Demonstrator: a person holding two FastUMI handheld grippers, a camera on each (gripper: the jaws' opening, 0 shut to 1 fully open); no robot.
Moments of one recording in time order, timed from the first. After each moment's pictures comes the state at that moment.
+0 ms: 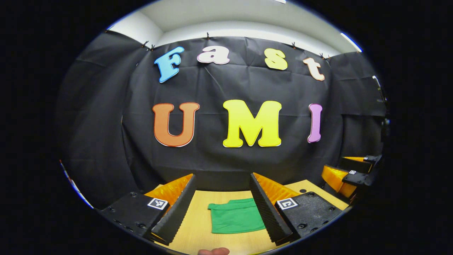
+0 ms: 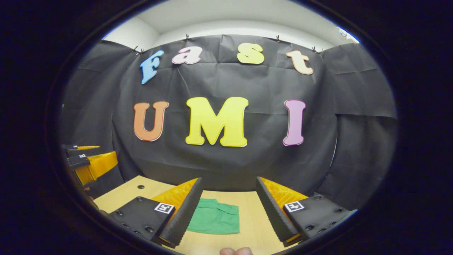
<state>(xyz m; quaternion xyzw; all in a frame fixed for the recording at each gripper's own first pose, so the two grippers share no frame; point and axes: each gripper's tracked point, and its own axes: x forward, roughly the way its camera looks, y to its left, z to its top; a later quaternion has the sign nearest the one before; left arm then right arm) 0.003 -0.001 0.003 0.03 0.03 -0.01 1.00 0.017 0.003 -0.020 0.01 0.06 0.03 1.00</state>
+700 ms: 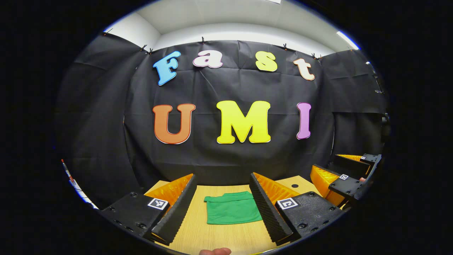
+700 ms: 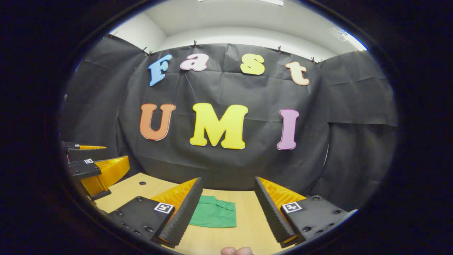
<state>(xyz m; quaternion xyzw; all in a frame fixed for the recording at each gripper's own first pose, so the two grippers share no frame) -0.047 -0.025 -0.002 0.02 0.03 -0.02 1.00 -0.042 0.011 -0.018 0.00 0.05 0.02 1.00</state>
